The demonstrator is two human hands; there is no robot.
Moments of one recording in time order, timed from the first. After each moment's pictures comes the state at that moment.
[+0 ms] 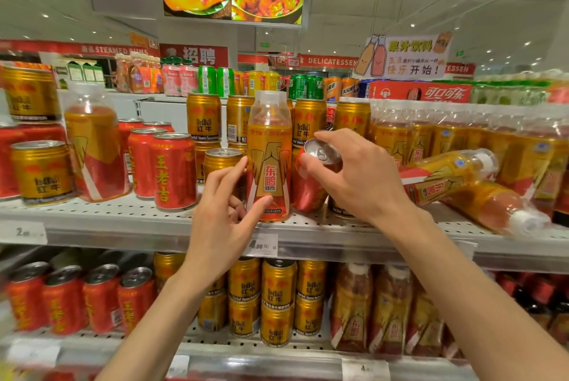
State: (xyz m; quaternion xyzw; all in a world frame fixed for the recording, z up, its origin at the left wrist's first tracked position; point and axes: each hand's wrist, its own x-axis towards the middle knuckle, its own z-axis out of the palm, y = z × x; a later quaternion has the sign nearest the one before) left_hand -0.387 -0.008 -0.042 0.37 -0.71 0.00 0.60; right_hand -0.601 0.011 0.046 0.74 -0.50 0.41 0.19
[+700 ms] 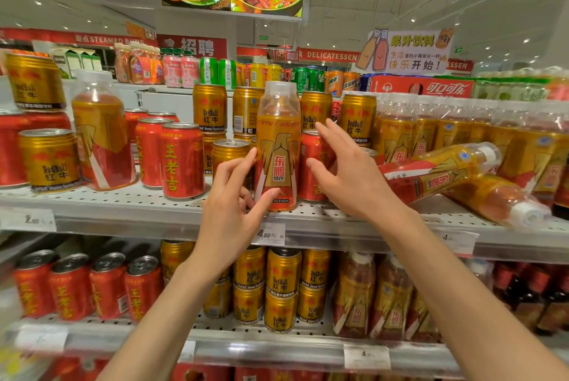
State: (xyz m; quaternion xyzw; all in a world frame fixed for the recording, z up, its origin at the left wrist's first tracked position) left_hand -0.386 -0.005 -0.042 0.38 -0.72 -0.02 0.59; right_hand -0.585 0.010 0.034 0.75 -0.54 0.38 0.03
